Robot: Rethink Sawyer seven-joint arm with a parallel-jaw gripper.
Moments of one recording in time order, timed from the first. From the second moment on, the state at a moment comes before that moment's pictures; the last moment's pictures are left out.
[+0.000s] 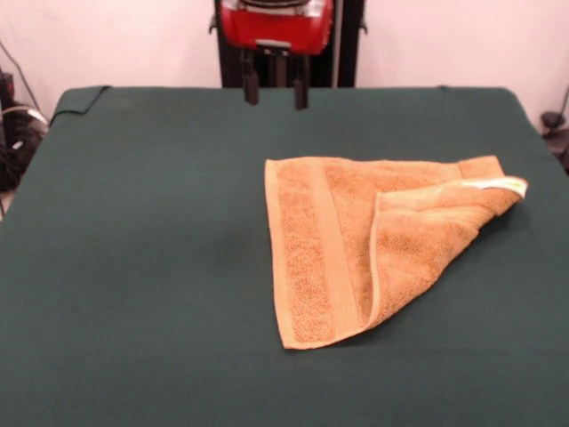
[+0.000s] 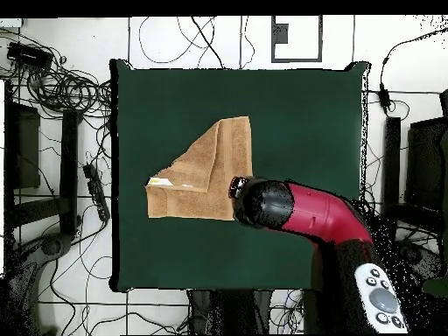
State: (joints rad) arm -0.34 -0.77 0.09 1.78 -0.10 0.58 1.79
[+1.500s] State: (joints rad) arm -0.13 -0.63 -0.01 1.74 0.01 0.58 1.79
